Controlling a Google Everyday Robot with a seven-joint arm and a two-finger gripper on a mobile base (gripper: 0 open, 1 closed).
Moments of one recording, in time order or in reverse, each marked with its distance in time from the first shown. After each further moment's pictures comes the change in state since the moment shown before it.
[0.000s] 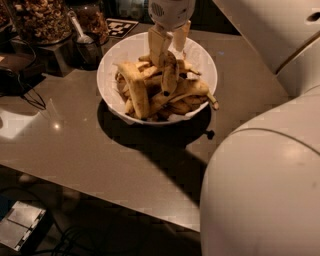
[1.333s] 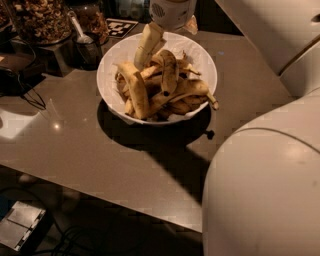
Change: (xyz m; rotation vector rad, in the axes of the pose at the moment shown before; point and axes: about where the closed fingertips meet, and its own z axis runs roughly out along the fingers) arm -0.004 -0.003 0.006 -0.016 -0.032 0.024
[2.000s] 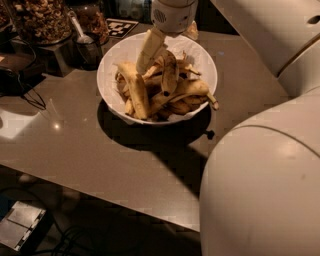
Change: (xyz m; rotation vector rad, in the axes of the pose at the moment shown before) arm 0.007 0.000 0.011 -0.019 0.032 -0.007
